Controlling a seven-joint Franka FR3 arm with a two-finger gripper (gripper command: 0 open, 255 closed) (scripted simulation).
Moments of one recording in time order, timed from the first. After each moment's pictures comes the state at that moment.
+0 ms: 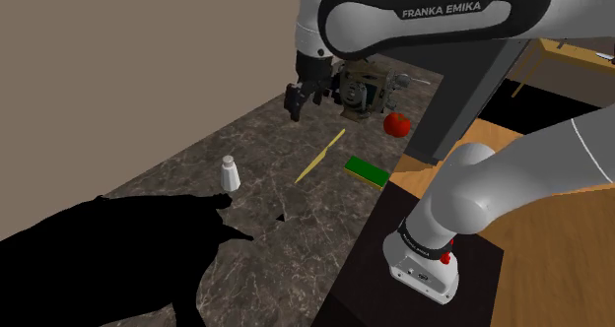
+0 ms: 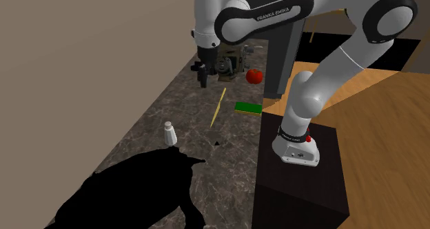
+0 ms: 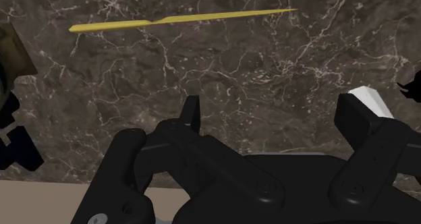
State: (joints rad) arm 0.06 -0.55 0.20 -2.40 0.00 1.91 0.17
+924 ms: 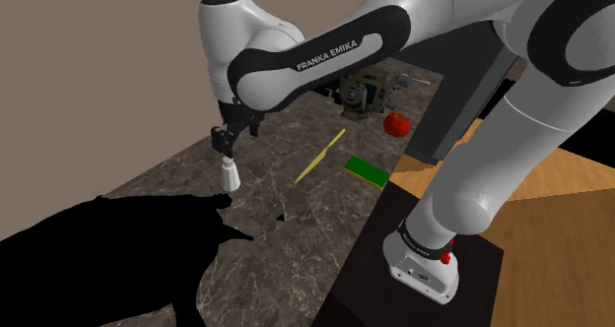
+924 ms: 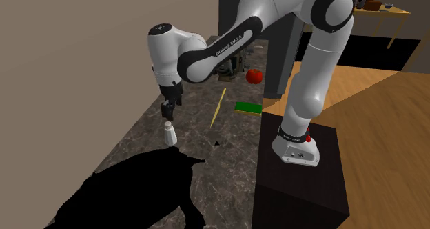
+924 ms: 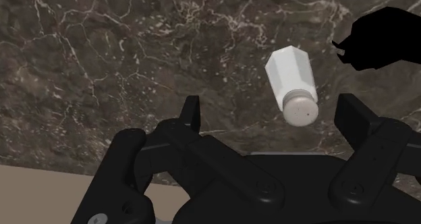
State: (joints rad) arm 0.10 -0.06 0.39 -2.16 -0.12 2.12 0.40
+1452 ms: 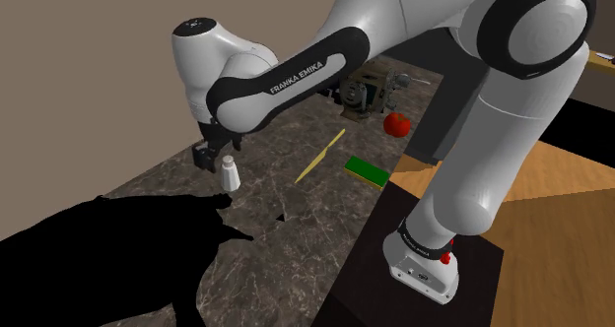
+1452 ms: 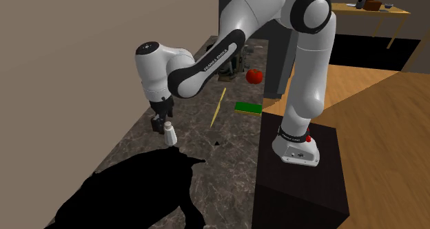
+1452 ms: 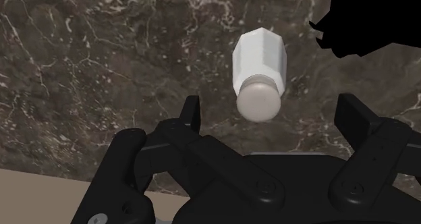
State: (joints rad) arm 0.13 0.12 0.41 -2.07 -0.21 2.17 0.49
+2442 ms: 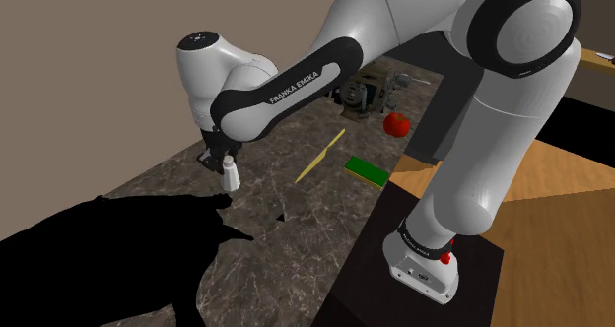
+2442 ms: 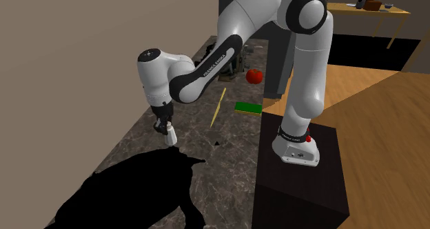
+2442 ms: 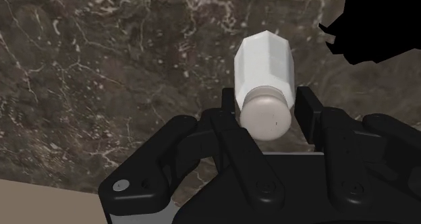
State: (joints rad) arm 0.13 0.16 0.41 -2.09 -0.23 2.22 0.50
